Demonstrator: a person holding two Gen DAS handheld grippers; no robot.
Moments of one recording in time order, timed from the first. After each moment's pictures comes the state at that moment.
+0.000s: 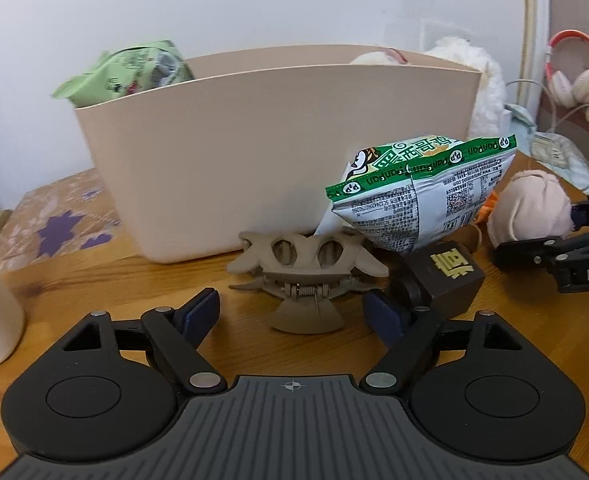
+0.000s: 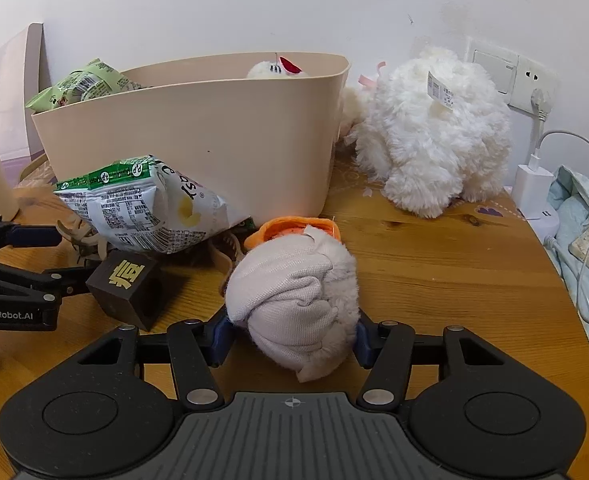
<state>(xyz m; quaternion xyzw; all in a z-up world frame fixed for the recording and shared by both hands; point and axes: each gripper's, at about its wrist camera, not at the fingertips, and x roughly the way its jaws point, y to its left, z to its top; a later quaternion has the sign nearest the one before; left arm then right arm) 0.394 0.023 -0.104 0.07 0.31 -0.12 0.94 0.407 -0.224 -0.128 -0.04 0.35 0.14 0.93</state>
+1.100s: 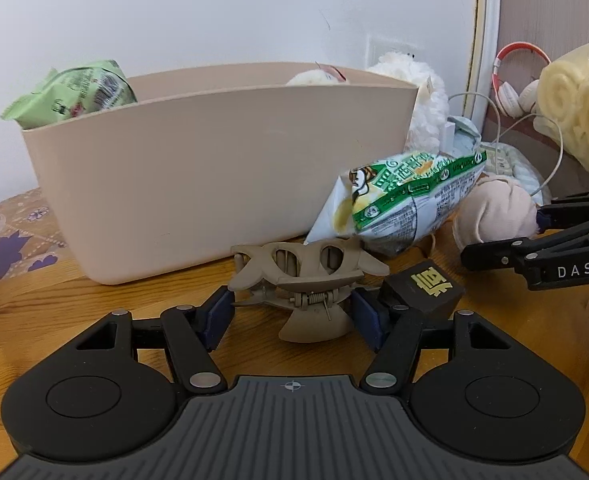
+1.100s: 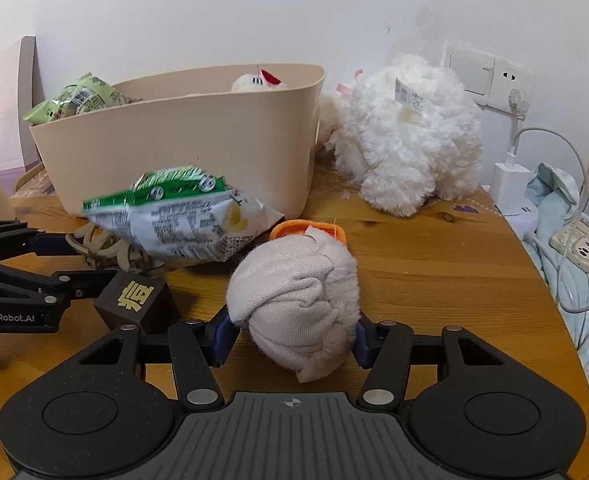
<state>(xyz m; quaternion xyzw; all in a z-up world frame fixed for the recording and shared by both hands) 0.388 0.022 -0.101 0.05 0.29 -0.20 0.94 0.390 -0.238 -0.118 -0.03 0.34 0.13 0.93</state>
